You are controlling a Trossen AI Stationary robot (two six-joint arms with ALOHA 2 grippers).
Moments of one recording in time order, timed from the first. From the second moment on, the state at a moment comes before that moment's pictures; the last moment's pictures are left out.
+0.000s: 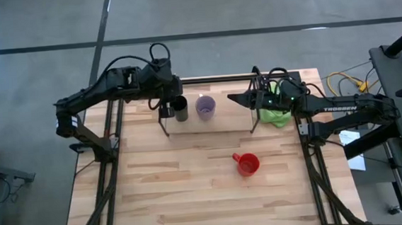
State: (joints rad) left arm 0.18 1.52 1.93 -1.19 -0.32 0.42; right arm -0.18 1.07 0.75 0.44 -0.03 1.07
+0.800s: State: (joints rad) left arm 0.18 1.52 1.92 -1.19 -0.32 0.43; right arm -0.18 1.07 0.75 0.34 0.05 1.28
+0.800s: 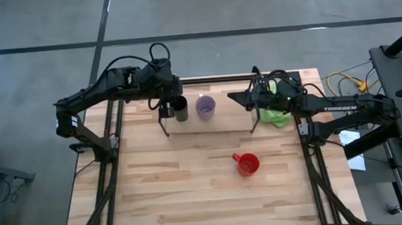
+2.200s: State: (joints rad) left arm 0.18 1.51 1.92 -1.19 -0.32 0.43; right arm -0.19 1.06 0.75 0.40 0.02 1.19
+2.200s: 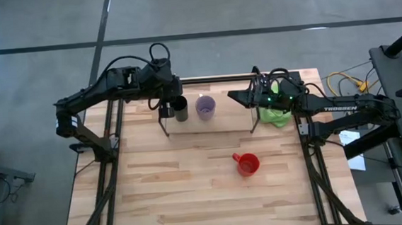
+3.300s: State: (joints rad) left arm 0.18 1.51 1.92 -1.19 -0.32 0.43; right arm -0.19 0.86 0.75 0.39 -0.39 0.81
